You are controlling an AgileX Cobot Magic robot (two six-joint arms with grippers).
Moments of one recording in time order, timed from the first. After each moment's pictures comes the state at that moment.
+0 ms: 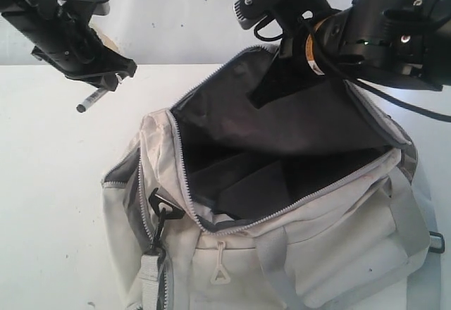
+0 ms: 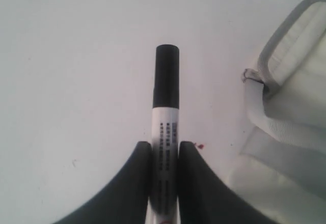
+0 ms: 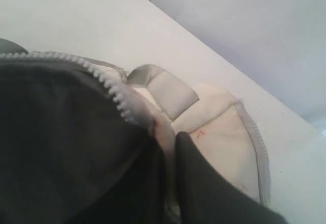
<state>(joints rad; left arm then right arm) -0.25 1.93 -1.58 -0.15 0.78 0.21 0.66 1.53 -1.12 -0.96 0.47 0.60</state>
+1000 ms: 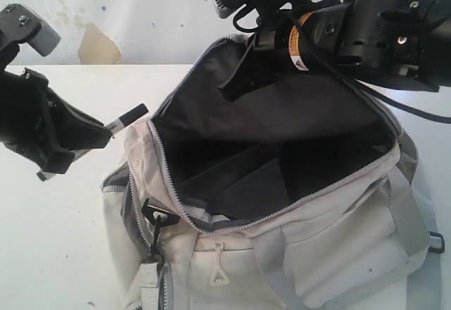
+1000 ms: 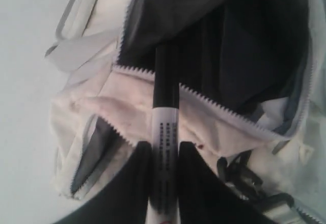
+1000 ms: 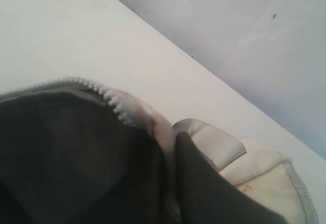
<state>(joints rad) -0.25 1.27 -0.86 -0.84 0.75 1.17 0.66 1.54 -1.12 -0.95 0.25 0.60</state>
